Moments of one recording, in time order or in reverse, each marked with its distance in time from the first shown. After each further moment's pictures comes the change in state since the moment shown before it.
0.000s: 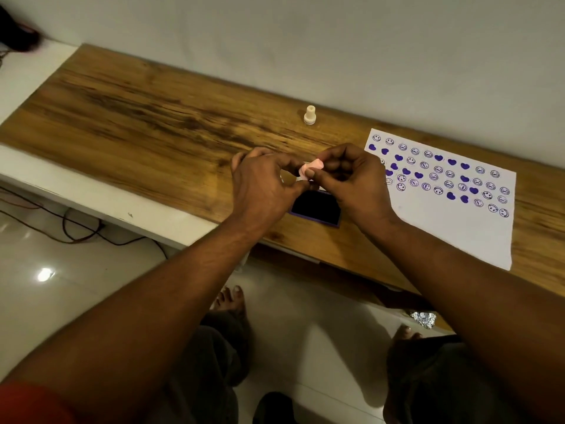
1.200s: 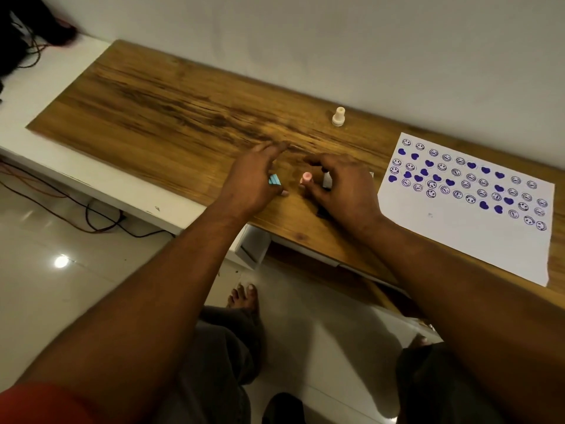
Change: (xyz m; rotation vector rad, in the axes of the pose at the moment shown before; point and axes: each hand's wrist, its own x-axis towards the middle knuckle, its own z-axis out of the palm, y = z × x) left_hand 0.018 -0.064 -0.036 -0.064 -0.309 -0.101; right_hand 0.018 0.006 0.053 -0.688 -0.136 -0.199
